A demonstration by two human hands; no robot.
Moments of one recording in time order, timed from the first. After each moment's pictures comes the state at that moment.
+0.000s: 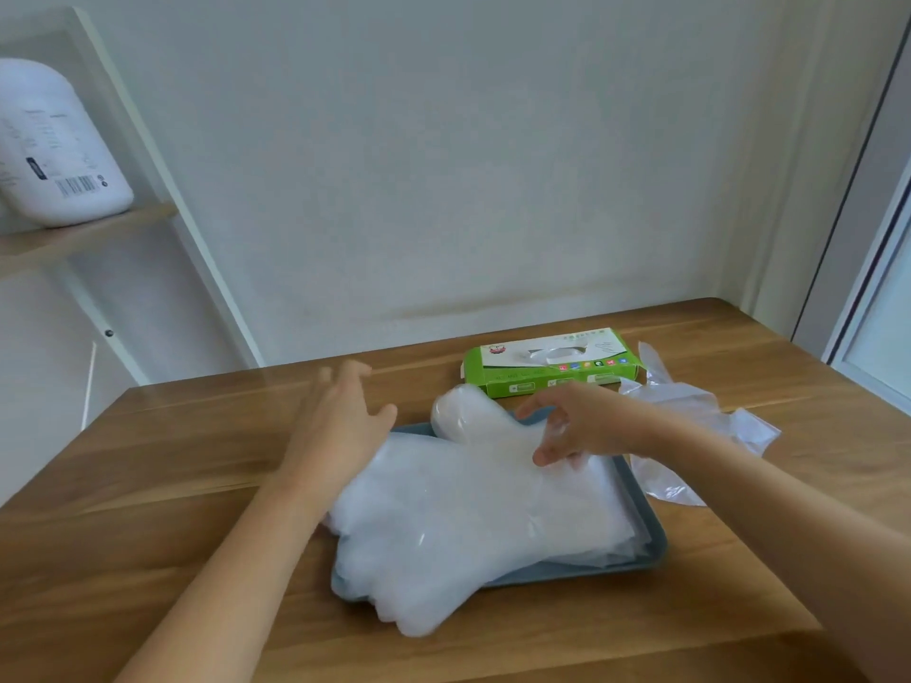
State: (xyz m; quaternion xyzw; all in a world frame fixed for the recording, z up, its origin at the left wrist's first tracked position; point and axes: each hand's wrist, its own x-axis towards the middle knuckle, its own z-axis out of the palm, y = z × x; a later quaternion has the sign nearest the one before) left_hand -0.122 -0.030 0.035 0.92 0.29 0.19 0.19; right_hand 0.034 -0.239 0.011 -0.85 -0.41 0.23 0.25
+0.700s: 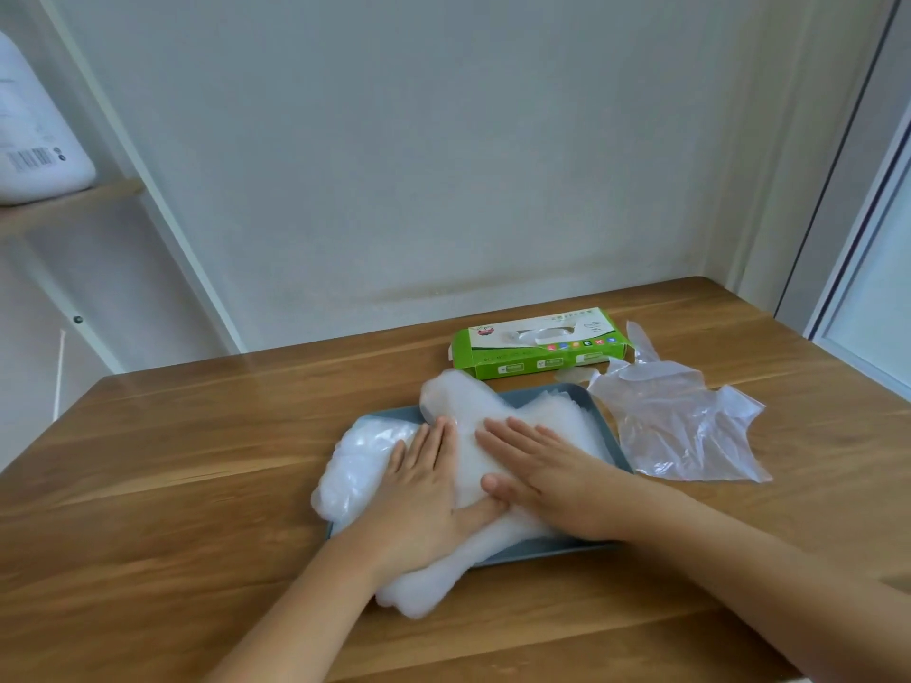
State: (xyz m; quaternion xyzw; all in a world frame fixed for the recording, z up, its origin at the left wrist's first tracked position) left_hand -0.122 -0.083 -0.037 0.98 0.11 -0.11 0.09; right_hand -0.024 -0.240 -0.036 -0.84 -0.50 0.15 0.12
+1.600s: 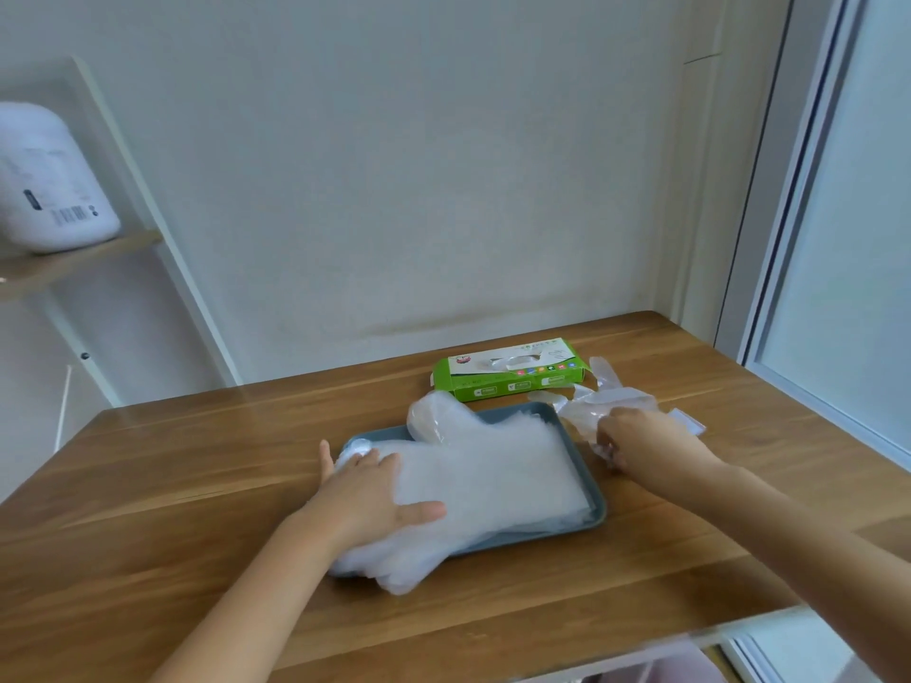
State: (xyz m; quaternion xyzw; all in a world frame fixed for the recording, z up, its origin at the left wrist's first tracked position) left_hand -0.147 -0.070 0.003 0.98 0.17 -0.14 0.01; right_hand 0.011 -0.331 -0.007 -0.95 -0.32 0.01 -0.01
